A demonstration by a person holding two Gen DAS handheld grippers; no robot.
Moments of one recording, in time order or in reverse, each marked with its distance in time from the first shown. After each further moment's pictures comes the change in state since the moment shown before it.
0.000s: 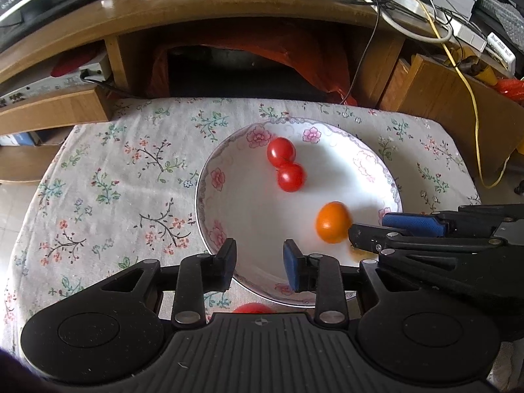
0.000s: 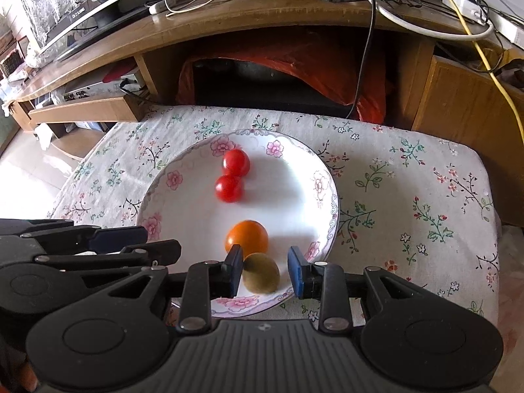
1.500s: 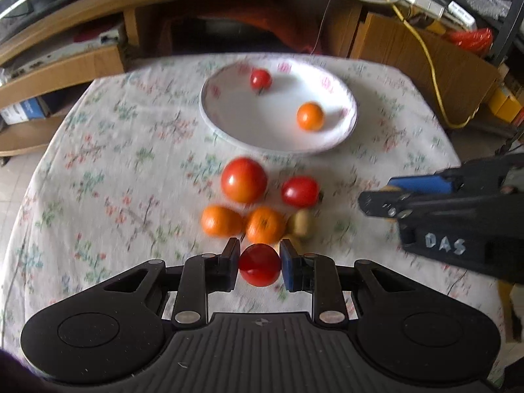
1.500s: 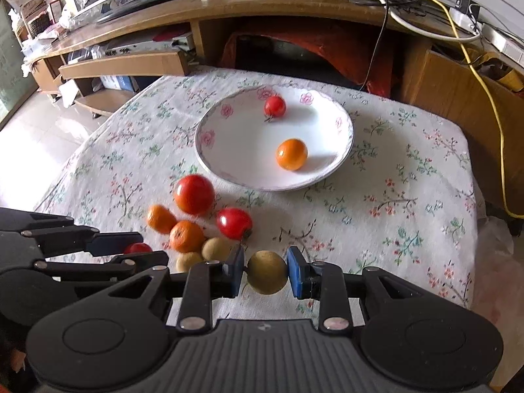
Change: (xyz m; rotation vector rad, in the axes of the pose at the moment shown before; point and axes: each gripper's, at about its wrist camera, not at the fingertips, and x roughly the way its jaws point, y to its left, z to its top) left arm -0.063 -0.003 -0.090 0.051 0.018 -0.037; right arm -0.068 0.035 -0.080 -0.113 0.017 -0.015
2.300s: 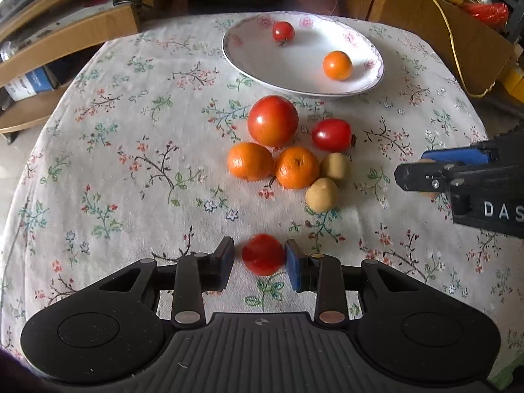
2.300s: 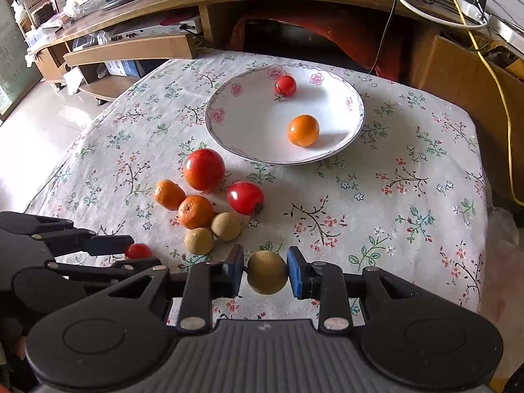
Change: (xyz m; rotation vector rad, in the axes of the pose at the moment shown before) left arm 0.016 0.018 -0.032 -0.007 0.096 0.048; right arm 0.005 0.008 -0.017 -0.014 0.043 0.019
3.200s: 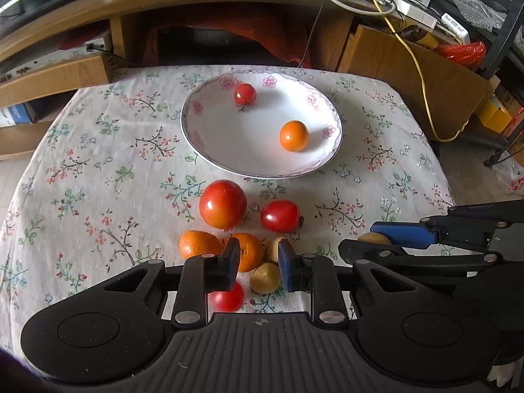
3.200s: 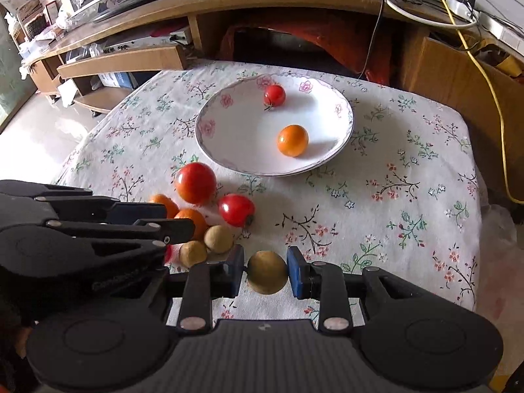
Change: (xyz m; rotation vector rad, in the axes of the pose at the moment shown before) left arm -0.017 -0.023 0.043 -0.008 -0.114 -0.094; right arm -0.004 -0.008 0.006 0.039 -0.022 -0.009
